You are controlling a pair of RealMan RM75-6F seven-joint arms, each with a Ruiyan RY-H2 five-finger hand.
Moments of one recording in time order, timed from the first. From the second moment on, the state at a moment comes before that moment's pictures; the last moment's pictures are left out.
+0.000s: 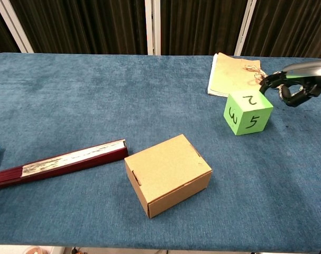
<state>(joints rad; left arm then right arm) -0.19 -1.28 -0.01 -1.64 1.78 1.58 0.12 0.79 -1.24 0.11 -1.54 -0.83 0.59 -0.10</state>
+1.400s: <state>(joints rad) -0.18 -1.25 -0.01 -1.68 1.76 1.57 0.16 1.19 -1.32 -0.01 -1.65 -0.76 0.58 -0.45</state>
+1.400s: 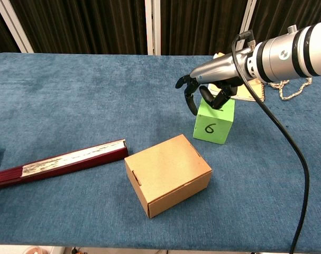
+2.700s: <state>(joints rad) -0.09 -1.22 -0.05 -1.62 1.48 1.54 0.14 0.37 -1.17 -0.17 -1.61 -1.34 1.58 0.07</state>
